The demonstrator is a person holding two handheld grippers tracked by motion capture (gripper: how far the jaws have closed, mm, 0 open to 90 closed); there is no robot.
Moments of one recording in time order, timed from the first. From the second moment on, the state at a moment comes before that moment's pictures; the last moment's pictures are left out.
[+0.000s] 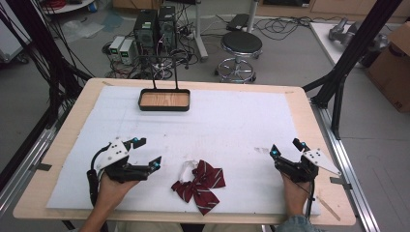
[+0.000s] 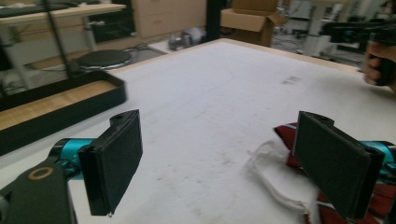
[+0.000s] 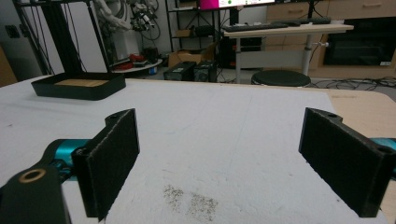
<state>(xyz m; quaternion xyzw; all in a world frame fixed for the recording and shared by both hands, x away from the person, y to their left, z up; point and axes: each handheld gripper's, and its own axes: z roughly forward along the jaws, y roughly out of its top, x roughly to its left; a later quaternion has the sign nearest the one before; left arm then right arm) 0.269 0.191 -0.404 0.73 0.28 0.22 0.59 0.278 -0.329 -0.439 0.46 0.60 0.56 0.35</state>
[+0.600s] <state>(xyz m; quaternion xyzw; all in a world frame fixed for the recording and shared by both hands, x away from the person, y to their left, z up) 0.287 0.128 -0.422 0.80 0.19 0.09 0.56 0.278 -0.329 -0.439 0.46 0.60 0.56 0.35</state>
